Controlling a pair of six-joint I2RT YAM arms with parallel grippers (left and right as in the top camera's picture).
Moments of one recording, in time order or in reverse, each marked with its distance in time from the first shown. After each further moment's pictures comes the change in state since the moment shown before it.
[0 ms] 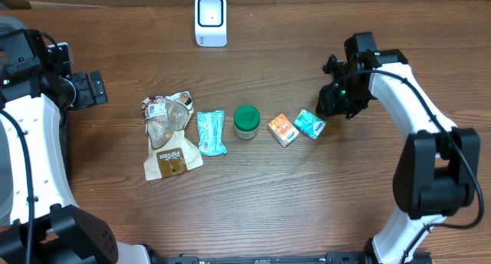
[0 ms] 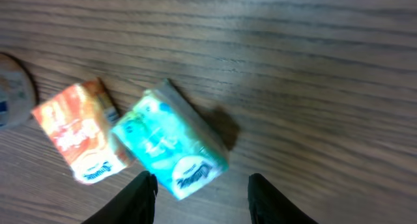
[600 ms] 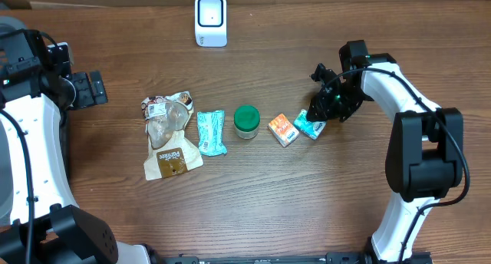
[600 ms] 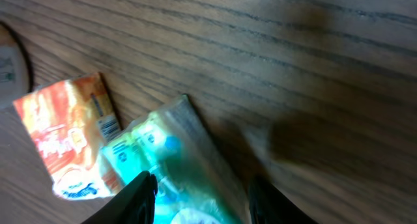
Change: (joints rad) left arm 0.000 0.000 0.000 0.000 0.000 0.000; right arm -0.006 0.127 0.000 0.056 -0.127 -0.167
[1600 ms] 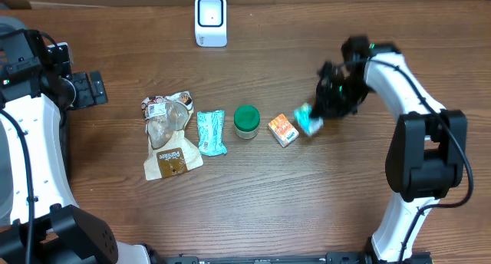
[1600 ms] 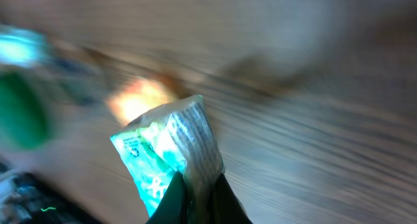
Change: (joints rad) left arm 0.000 0.000 0.000 0.000 0.000 0.000; right arm -0.001 -0.002 0.187 -0.258 -0.133 0.246
